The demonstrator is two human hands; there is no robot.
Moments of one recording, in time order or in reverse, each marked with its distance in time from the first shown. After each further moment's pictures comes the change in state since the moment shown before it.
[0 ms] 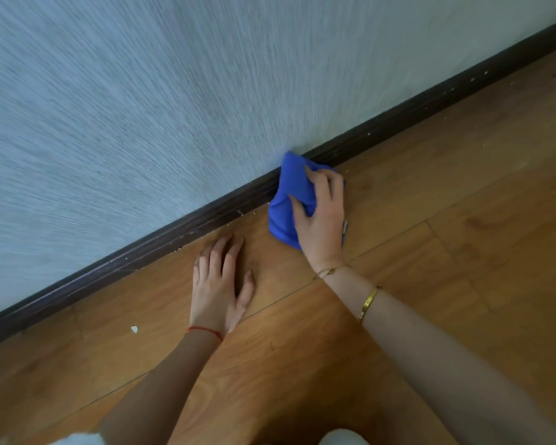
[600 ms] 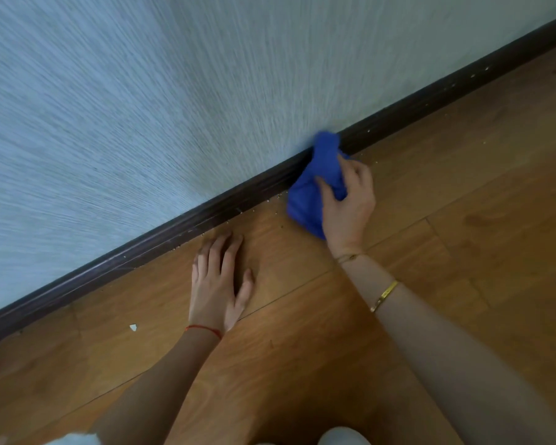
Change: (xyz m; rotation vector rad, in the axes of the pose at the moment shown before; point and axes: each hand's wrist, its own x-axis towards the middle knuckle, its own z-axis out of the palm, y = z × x) left_hand 0.000 0.001 -0.003 -0.036 -0.067 -0.018; right_hand 0.021 0.018 -0.019 0.037 0.135 0.119
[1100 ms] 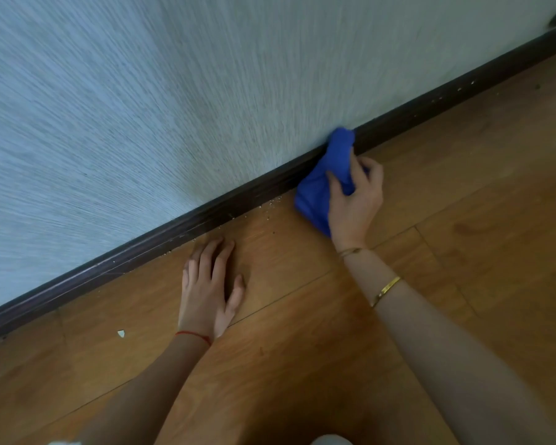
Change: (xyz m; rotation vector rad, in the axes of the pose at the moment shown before) left_hand 0.000 -0.001 0.001 -0.011 -0.002 0.004; right_hand 0.024 0.011 -0.008 -0.046 0.087 0.004
